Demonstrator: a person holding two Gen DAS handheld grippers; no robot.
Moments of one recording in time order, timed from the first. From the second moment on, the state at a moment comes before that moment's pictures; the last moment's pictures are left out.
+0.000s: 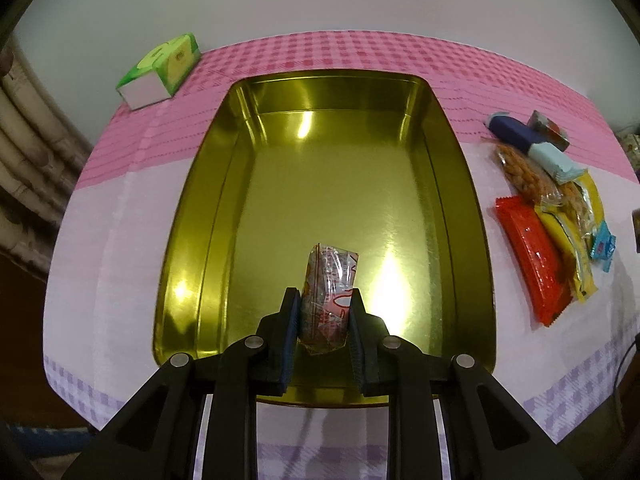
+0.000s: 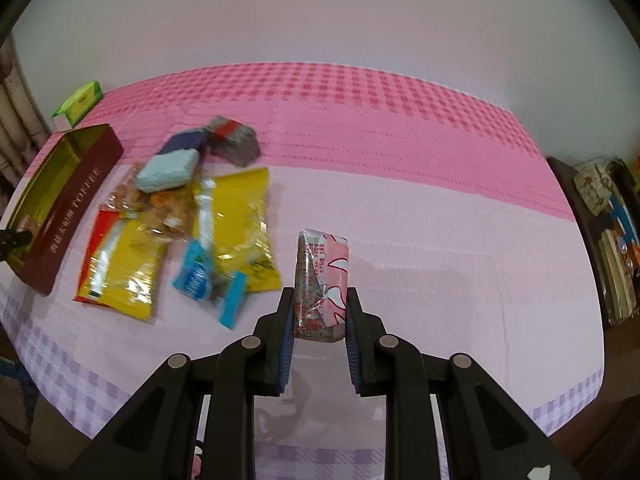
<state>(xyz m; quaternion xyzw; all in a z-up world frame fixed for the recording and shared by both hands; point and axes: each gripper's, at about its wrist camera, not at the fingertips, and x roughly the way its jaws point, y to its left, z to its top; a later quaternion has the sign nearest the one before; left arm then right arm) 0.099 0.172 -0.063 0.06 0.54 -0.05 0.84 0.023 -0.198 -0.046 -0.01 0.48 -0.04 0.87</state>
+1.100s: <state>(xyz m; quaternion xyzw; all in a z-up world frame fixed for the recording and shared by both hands) 0.100 0.199 -0.077 0.06 0.56 -0.05 0.83 0.063 0.013 -0.012 -0.06 0.47 0.16 0.87</state>
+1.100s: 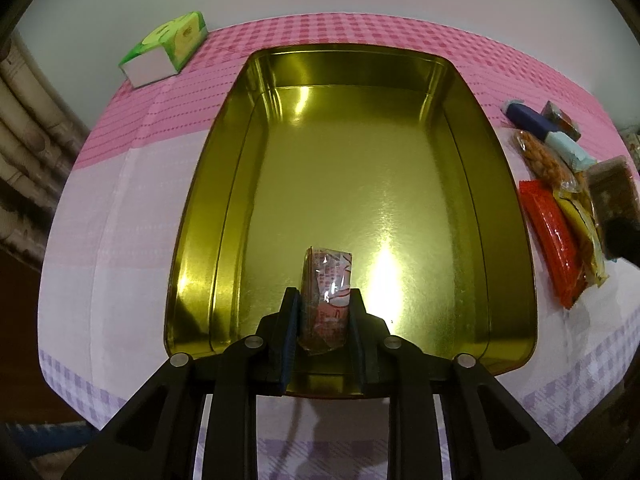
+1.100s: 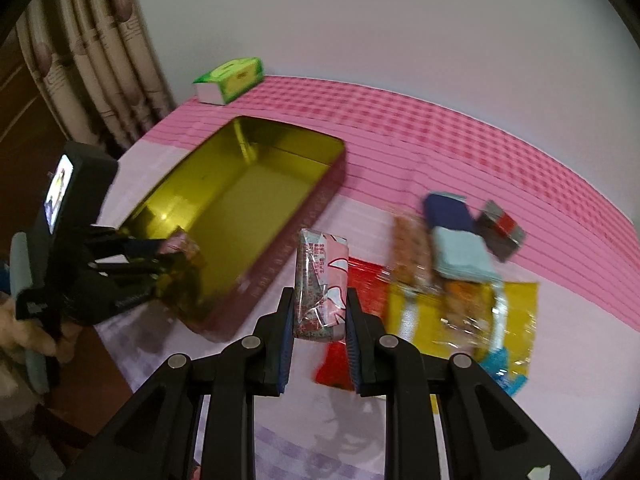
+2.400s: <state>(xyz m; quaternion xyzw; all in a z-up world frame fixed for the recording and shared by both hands) 0.081 0.251 -0.030 0.03 0.50 -0.01 0.86 0.081 0.120 -0.061 -0.12 0.49 0.21 0.84</state>
